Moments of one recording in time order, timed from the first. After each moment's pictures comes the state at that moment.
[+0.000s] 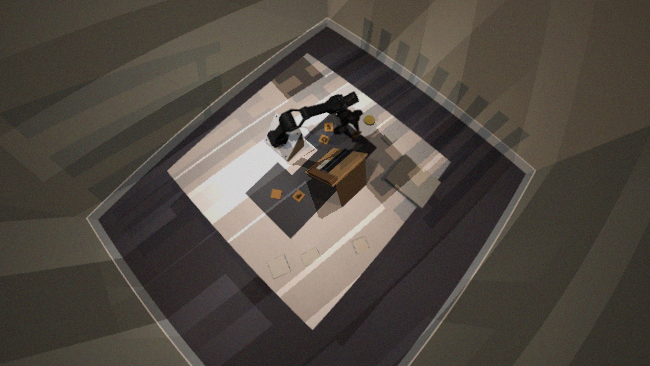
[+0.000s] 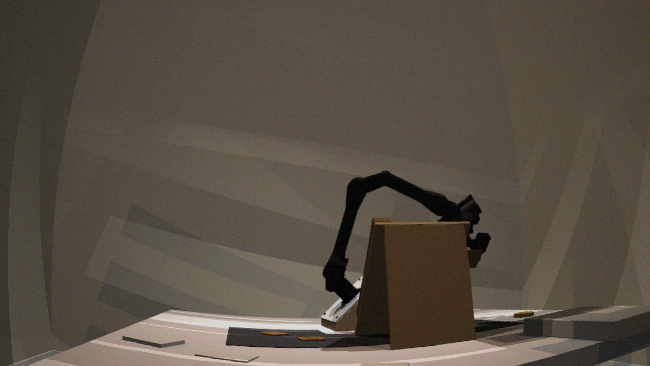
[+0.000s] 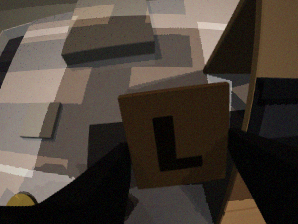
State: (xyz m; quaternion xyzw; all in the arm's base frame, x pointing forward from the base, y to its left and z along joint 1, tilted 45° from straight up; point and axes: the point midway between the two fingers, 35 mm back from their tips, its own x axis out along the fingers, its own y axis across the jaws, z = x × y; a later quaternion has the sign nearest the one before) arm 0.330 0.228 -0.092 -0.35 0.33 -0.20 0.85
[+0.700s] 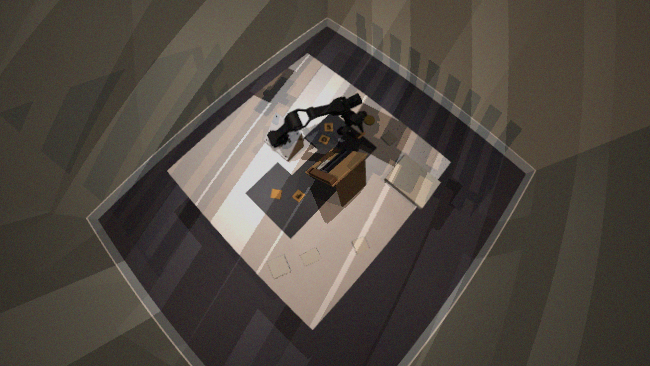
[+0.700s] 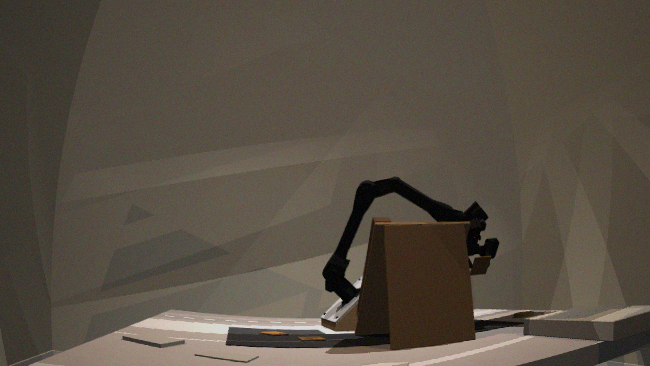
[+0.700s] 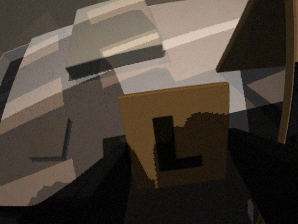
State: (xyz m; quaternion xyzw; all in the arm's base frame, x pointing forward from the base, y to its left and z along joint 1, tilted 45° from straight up) arm 0.345 0.227 -0.124 -0.31 0.30 -0.21 0.88
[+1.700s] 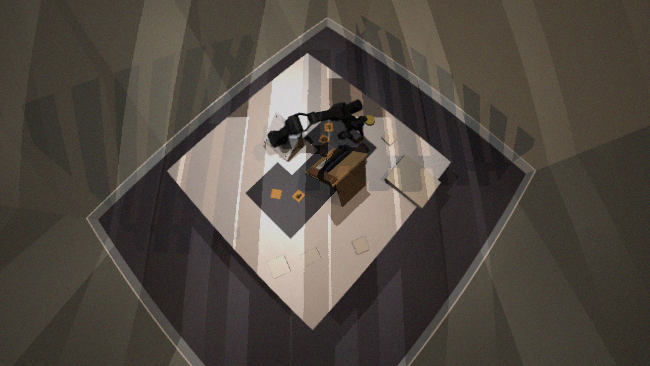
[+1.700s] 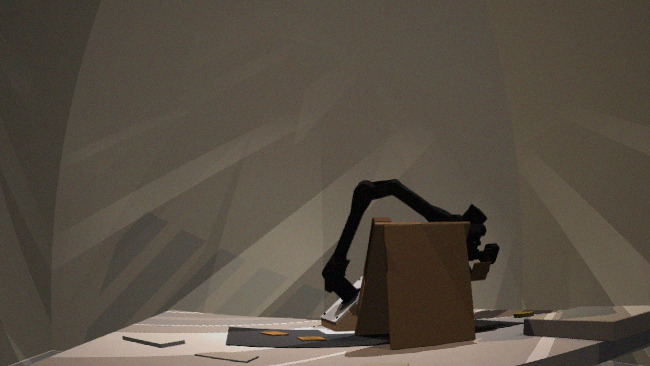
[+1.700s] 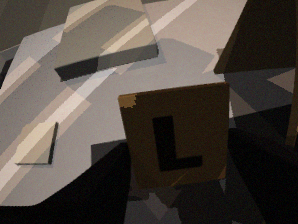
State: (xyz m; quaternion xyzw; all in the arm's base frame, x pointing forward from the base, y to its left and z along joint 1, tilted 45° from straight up) arm 0.359 0.205 -0.127 -0.32 0.30 -0.21 0.87
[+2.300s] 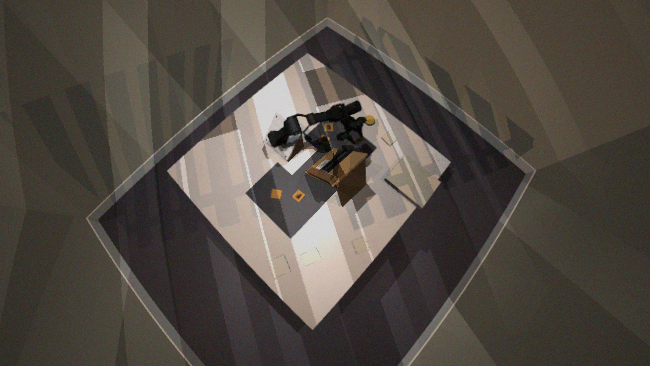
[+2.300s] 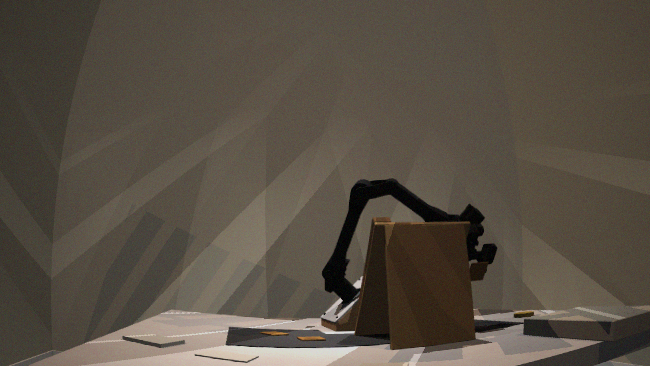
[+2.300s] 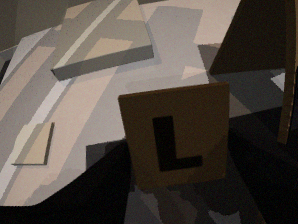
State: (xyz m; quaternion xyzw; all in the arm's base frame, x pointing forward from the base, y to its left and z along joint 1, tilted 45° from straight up) arm 0.357 0.199 -0.121 -0.32 0.30 -0.21 0.87
